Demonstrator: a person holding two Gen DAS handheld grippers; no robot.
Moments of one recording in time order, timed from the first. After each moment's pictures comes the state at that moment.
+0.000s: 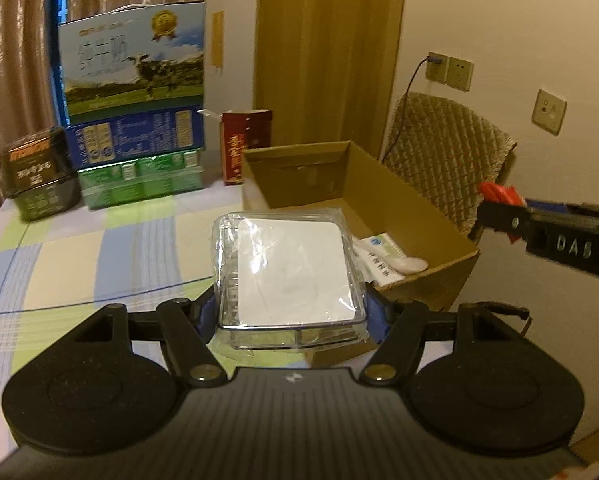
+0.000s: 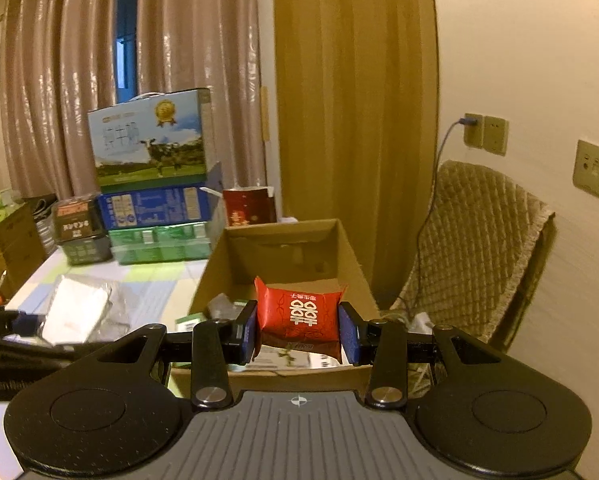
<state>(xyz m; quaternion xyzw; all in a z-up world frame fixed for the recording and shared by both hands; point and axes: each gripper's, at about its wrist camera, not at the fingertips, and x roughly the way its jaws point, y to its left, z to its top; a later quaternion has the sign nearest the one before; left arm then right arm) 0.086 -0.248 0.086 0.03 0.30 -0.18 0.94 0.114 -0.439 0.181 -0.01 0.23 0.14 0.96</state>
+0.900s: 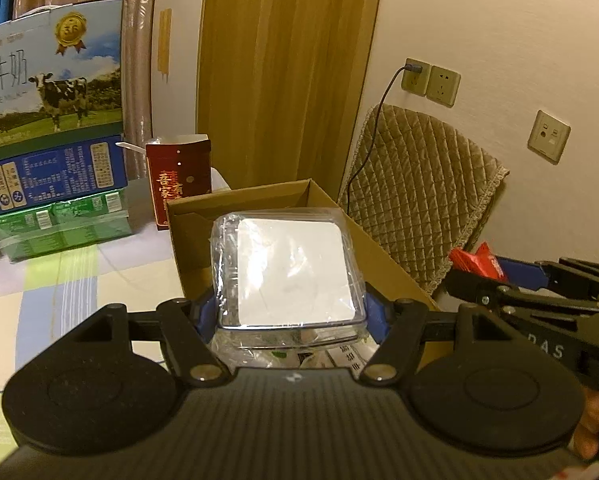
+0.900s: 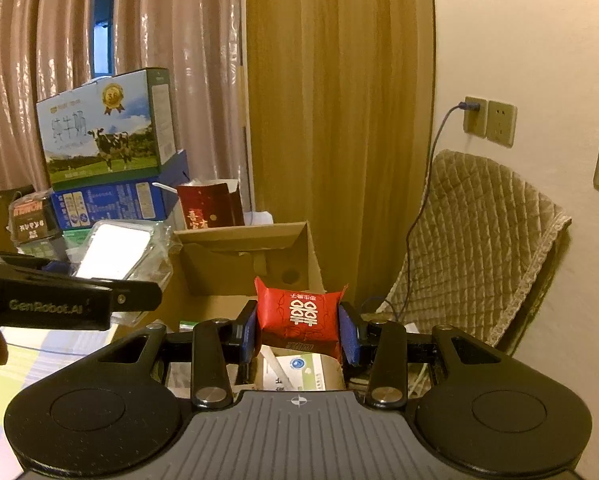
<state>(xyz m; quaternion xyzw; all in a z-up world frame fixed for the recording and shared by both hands) 0.223 -0.325 0.085 0.02 0.31 -0.23 0.92 0.223 -0.459 0.163 -0.02 0.25 0.13 0.96</state>
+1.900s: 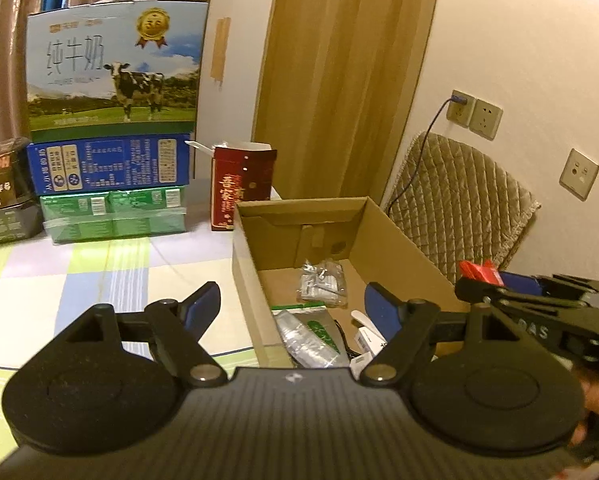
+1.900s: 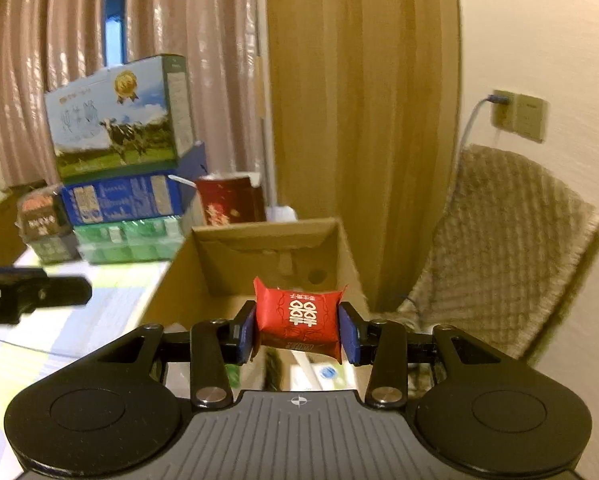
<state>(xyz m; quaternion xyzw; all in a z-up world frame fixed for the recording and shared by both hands) 0.210 -0.262 0.088 -0.03 0.29 -0.17 0.94 0.252 -0.431 0.153 -0.01 0.26 0.17 0.95</state>
